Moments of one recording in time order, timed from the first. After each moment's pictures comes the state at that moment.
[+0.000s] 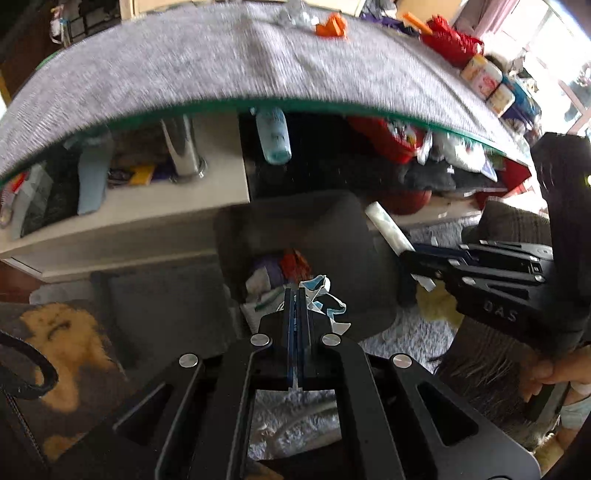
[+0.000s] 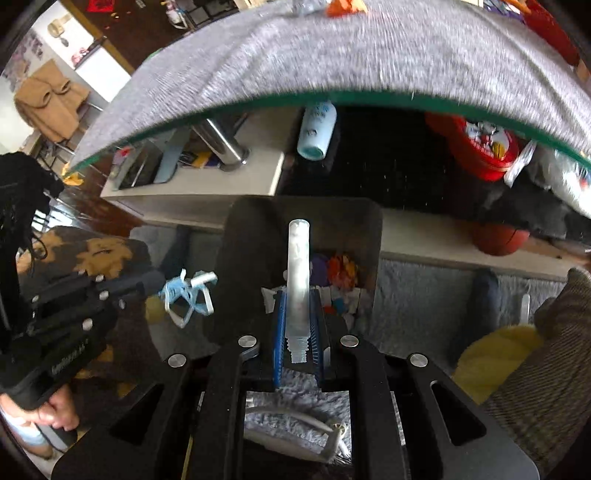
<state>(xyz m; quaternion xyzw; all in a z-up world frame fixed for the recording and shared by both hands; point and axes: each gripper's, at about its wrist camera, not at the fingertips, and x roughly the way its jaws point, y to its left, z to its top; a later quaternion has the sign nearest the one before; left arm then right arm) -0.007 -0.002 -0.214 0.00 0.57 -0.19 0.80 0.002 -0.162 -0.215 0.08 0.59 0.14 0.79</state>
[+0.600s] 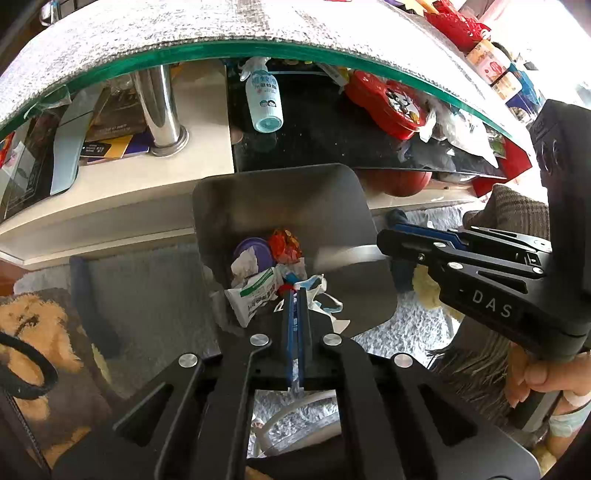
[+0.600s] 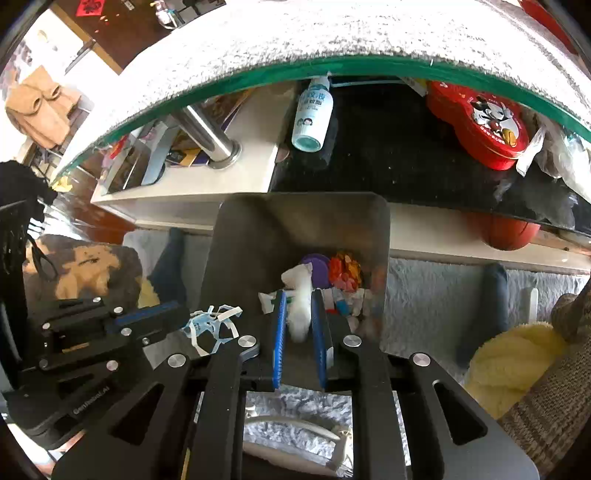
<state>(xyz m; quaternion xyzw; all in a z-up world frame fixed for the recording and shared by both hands) 0.005 -0.008 -0.243 -0.01 0.60 -0.20 0.77 0.014 -0.155 -0.228 0.09 0.59 0.13 0.79</state>
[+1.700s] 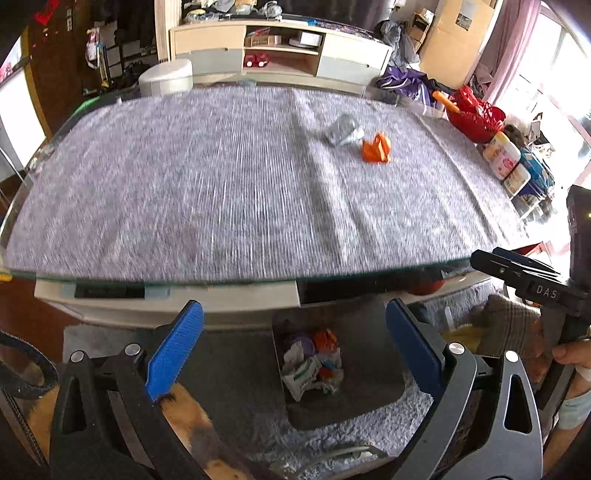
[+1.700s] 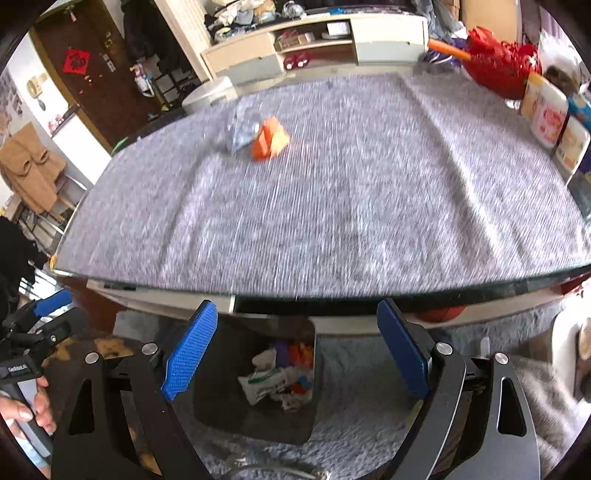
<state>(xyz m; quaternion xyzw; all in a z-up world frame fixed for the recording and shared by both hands) 0.069 0.038 -0.104 -0.01 0.49 -0.13 0.86 0.065 -0.233 -0.115 0.11 0.49 0.06 0.86</state>
